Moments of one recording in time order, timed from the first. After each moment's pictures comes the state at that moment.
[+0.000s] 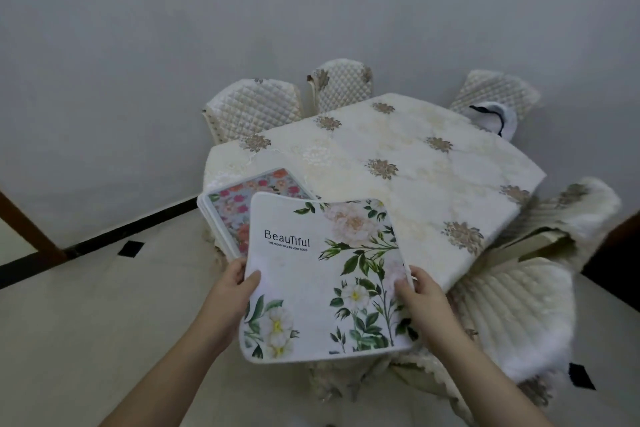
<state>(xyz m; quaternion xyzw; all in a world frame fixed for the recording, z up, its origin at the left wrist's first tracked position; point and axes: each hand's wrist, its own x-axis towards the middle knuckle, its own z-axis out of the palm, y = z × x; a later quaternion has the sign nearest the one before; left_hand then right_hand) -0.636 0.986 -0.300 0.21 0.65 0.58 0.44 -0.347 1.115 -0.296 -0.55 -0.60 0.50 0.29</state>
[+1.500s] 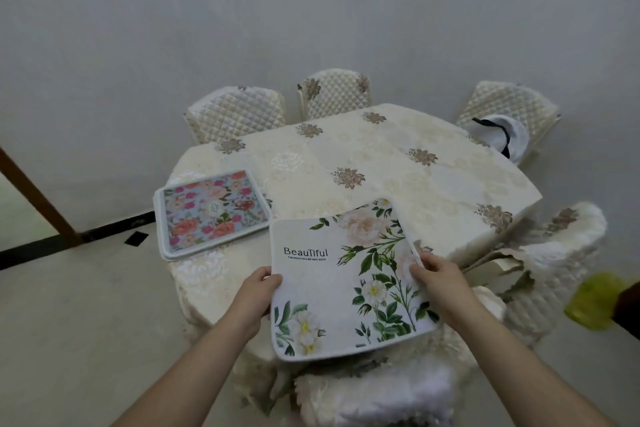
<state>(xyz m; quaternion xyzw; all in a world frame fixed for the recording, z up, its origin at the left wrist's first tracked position) -0.413 1.134 -0.333 0.13 0.71 0.53 0.44 -0.142 1.298 -0.271 -0.53 -0.62 0.53 0.22</state>
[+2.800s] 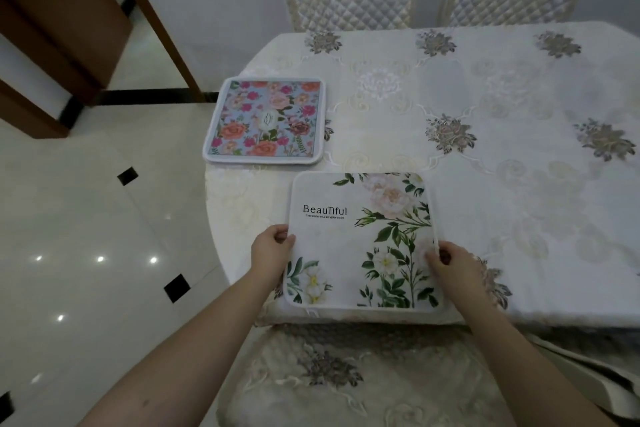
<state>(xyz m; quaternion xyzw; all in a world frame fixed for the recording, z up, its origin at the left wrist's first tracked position) -0.406 1.216 -0.441 -0.06 0.87 0.45 0.20 -0.224 1.498 -0.439 -0.40 -0.85 0.34 0.00</state>
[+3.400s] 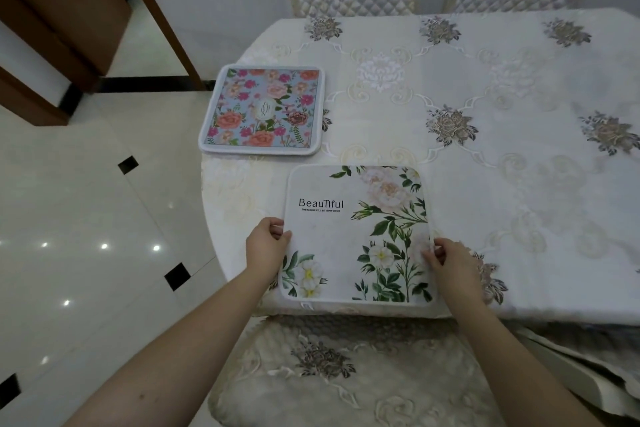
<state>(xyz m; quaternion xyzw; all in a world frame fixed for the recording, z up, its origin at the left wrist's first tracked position) -0.397 1.216 -0.444 -0.03 0.89 0.42 0.16 -0.216 1.502 -0.456 -0.40 -0.86 0.30 -0.01</state>
